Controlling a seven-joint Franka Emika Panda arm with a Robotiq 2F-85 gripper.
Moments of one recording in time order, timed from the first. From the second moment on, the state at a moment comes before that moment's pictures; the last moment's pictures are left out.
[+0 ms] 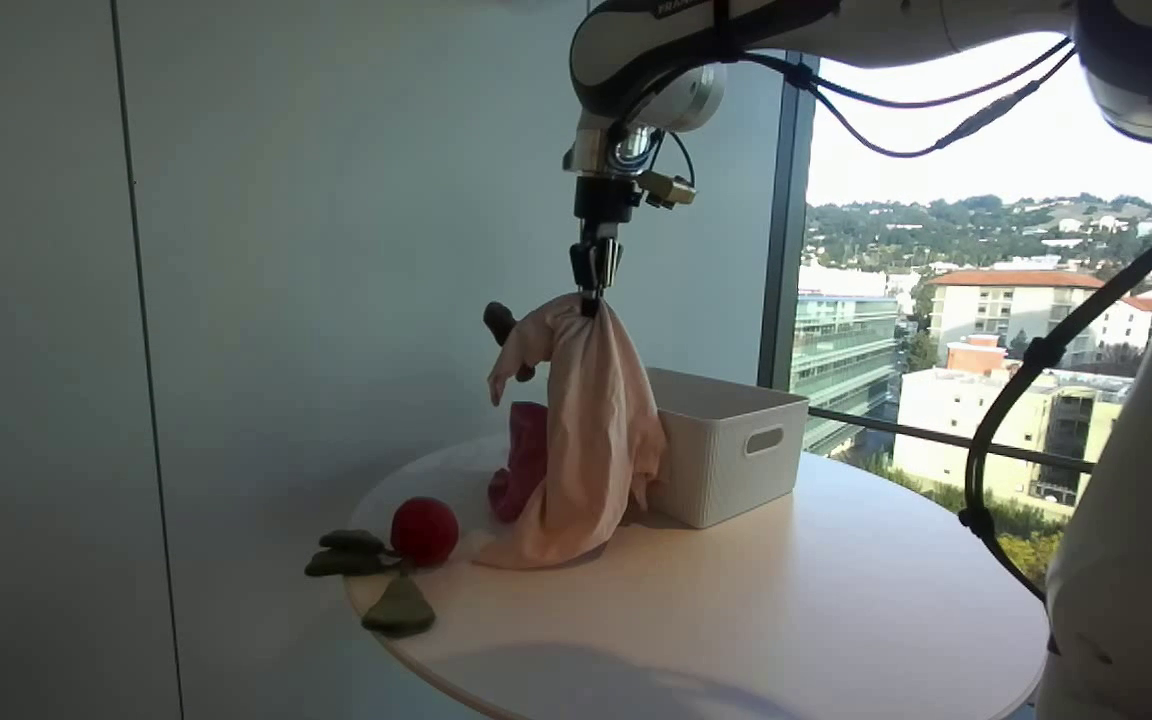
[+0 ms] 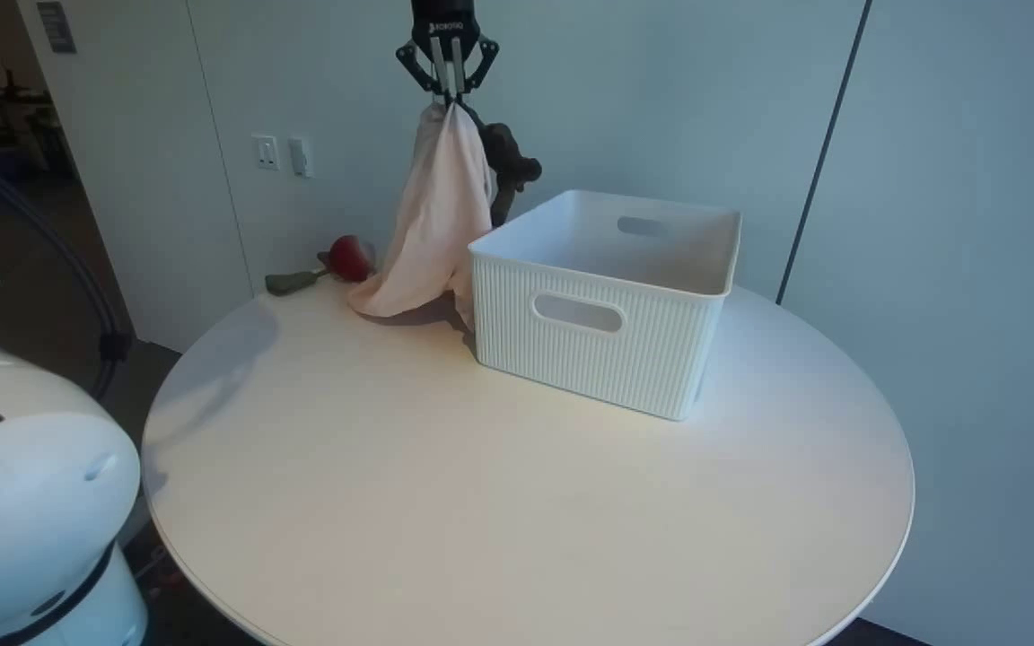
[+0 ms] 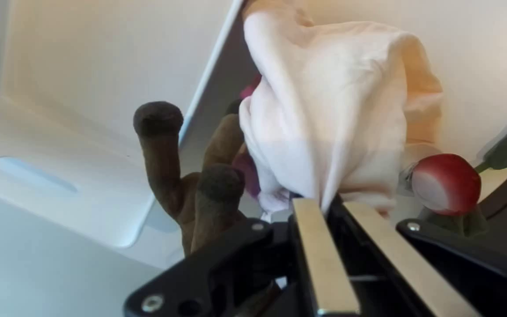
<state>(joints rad) -0.03 -0.16 0.02 -1.76 -0.07 1.78 -0.44</state>
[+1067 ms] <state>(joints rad) -0.15 -0.28 -0.10 -1.93 -0.63 2.11 -0.08</state>
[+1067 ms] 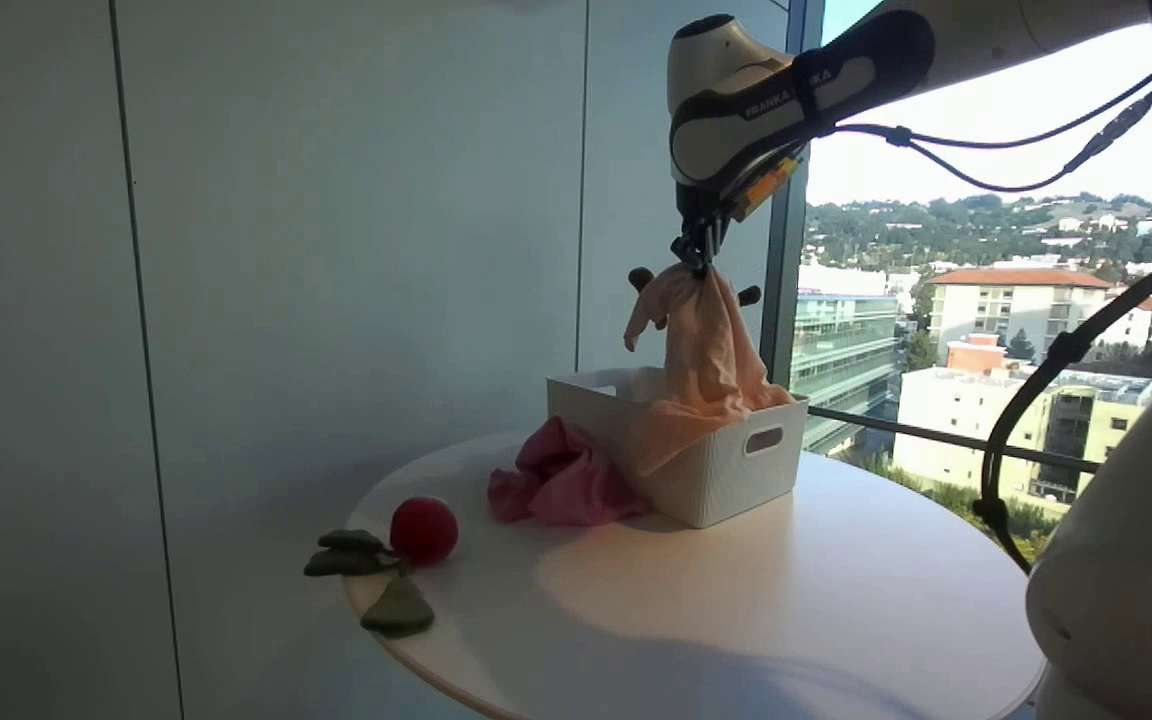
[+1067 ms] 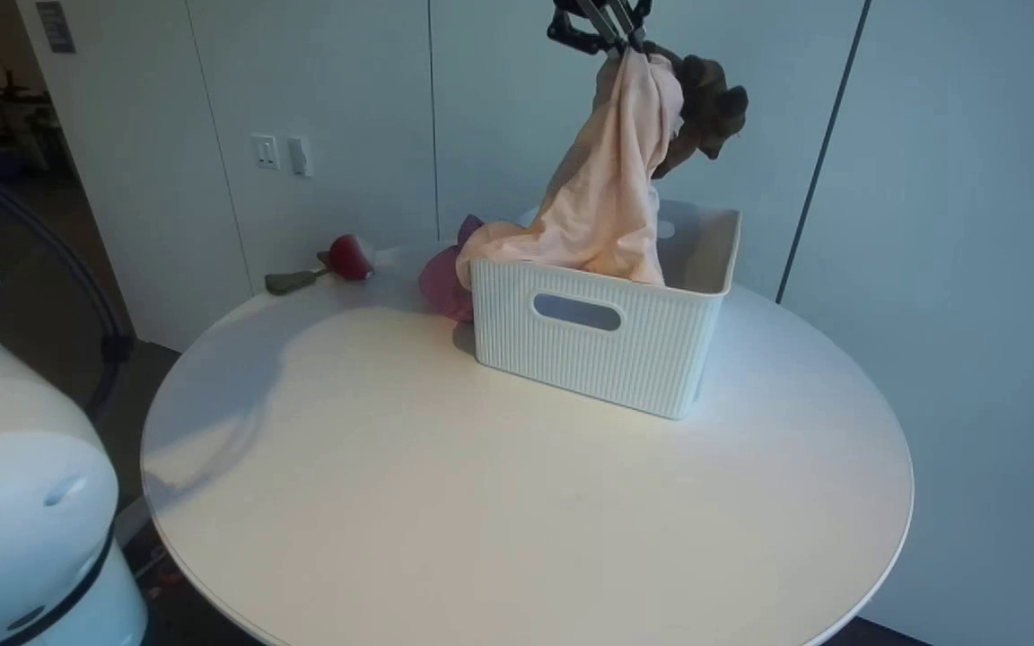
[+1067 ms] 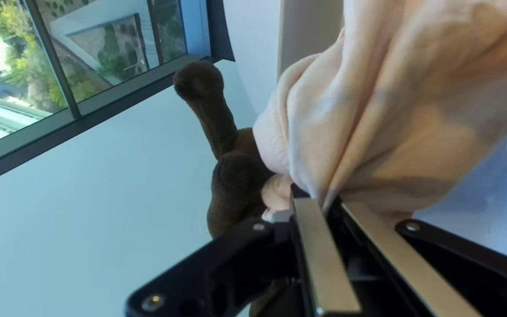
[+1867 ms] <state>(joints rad) -0.11 -0.14 -0.07 -1.99 -0.54 2.19 0.04</state>
